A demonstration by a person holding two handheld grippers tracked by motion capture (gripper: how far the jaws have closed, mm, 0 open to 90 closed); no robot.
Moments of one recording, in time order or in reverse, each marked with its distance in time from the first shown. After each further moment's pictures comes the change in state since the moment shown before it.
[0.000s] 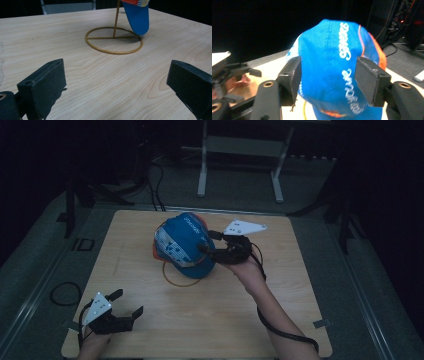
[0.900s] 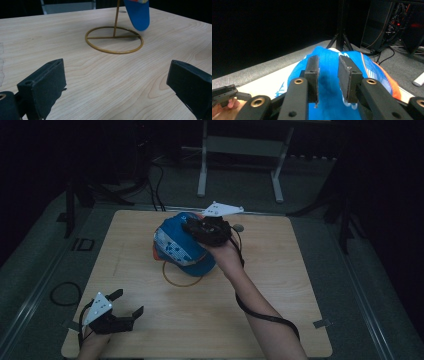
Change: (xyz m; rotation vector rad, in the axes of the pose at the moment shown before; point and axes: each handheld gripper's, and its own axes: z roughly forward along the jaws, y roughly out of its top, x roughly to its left) left arm 0.000 0.001 0.000 0.005 0.005 0.010; right arm 0.000 0.040 0.052 -0.016 -0.045 0.016
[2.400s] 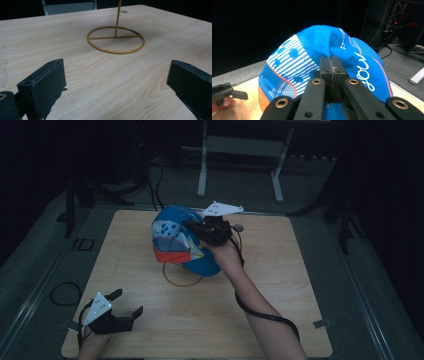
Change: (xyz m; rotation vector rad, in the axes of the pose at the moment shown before) left arm 0.000 0.001 -0.001 0.001 0.006 0.008; right arm -0.001 0.001 0.003 0.013 -0.014 -0.011
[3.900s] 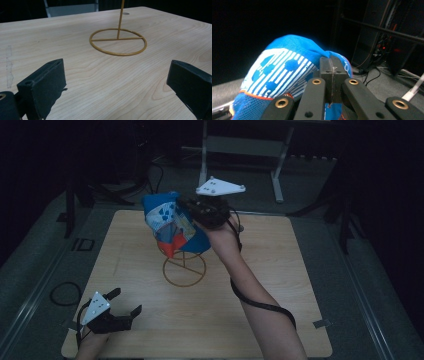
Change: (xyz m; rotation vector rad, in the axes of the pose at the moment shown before) left arm 0.003 0.002 -0.002 -0.008 0.011 -0.002; right arm 0.021 0.065 -0.016 -0.108 -0.035 -0.091
